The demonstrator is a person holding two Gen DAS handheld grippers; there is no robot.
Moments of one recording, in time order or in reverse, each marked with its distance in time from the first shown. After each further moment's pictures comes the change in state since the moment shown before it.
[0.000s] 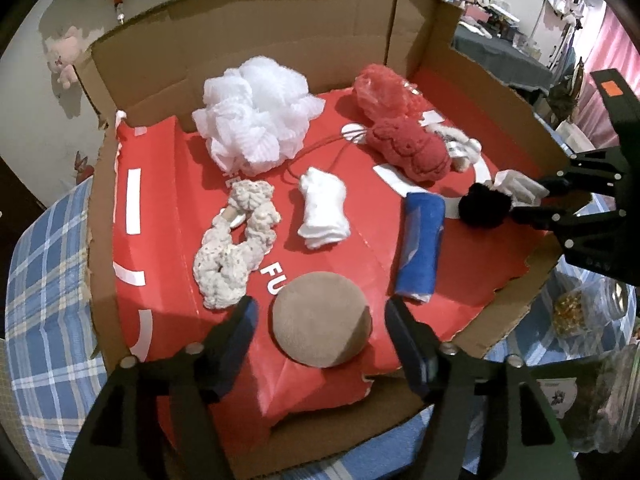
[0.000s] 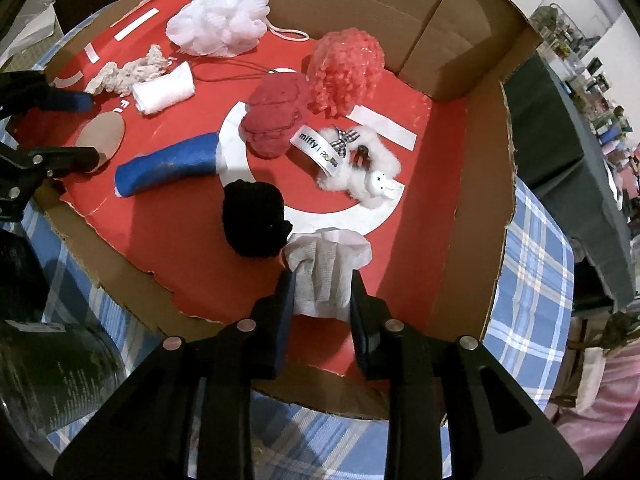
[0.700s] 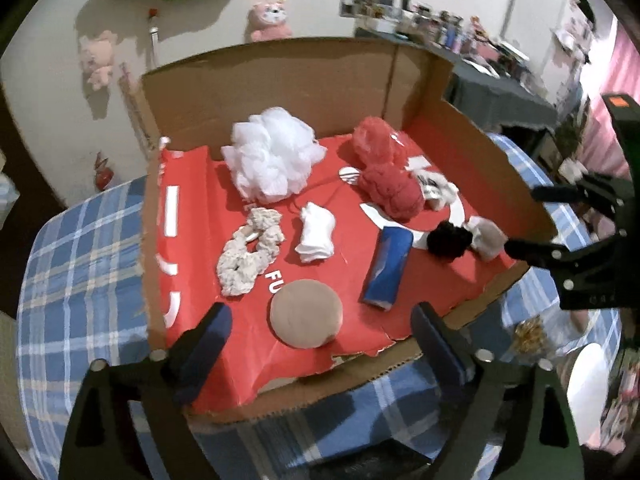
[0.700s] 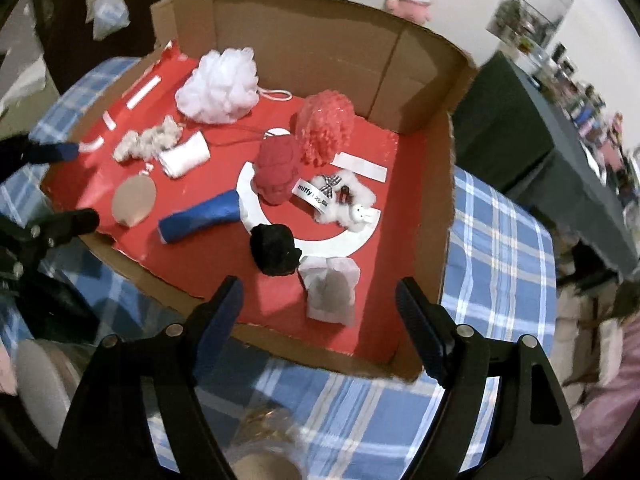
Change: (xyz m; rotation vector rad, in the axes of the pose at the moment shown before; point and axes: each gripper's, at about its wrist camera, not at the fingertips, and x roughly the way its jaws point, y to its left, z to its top) left arm -0.053 -0.013 -0.007 -0.112 -0.111 0.038; right arm -0.054 0.003 0.001 0.114 -0.117 -0.015
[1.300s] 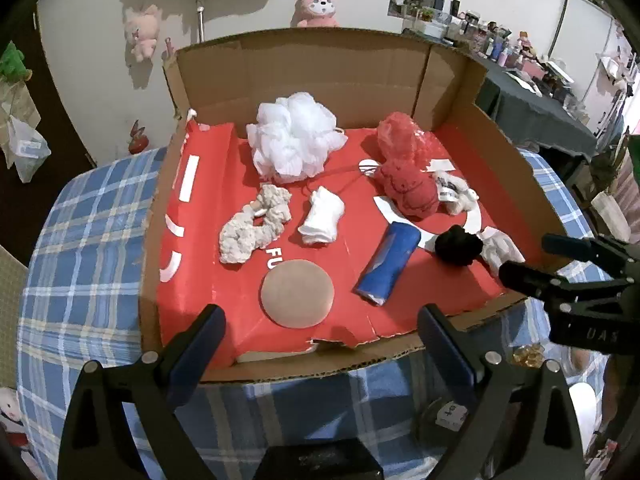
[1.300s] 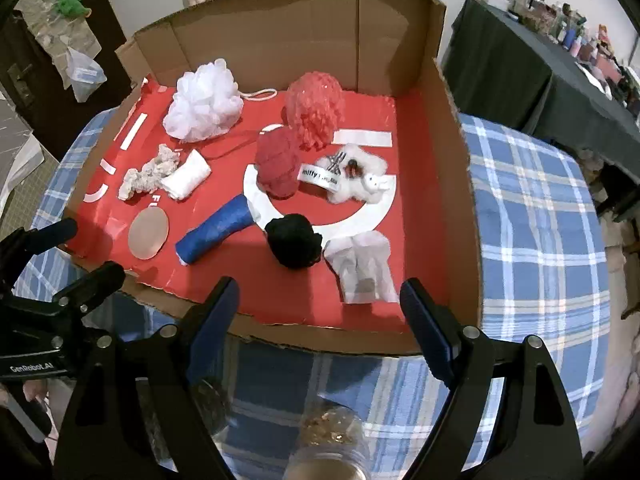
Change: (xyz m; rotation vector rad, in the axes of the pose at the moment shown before) left arm 0.006 -0.020 -0.008 -0.129 0.031 0.103; right arm 0.008 -0.010 -0.015 0.278 0.006 0.126
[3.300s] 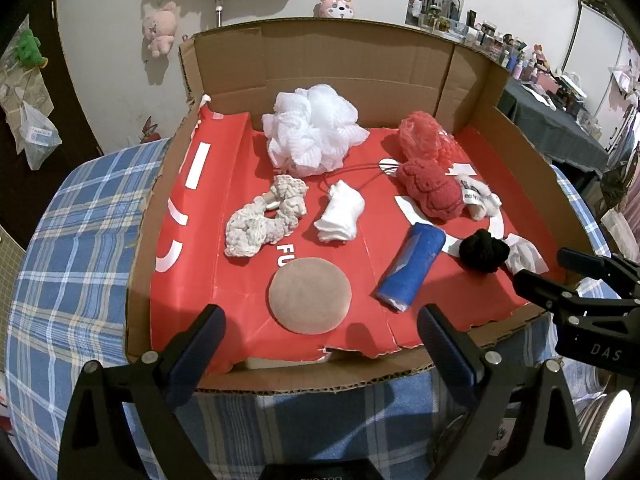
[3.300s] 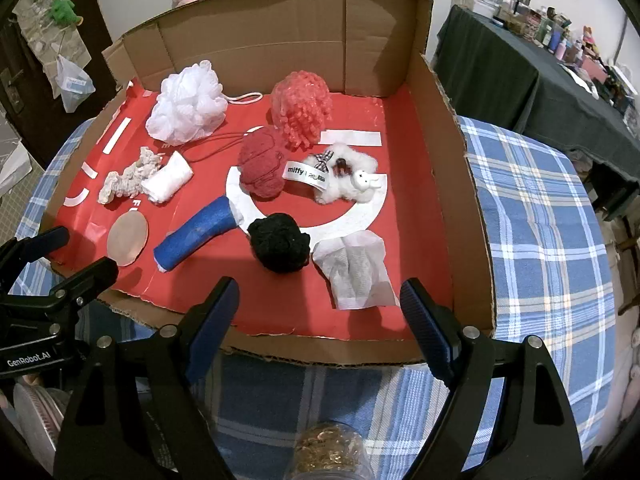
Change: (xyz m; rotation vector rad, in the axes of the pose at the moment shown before) left arm 0.017 0.009 -0.008 -0.044 -0.040 0.028; right arm 0.016 -0.001 -0.010 0.020 -0.059 -0.048
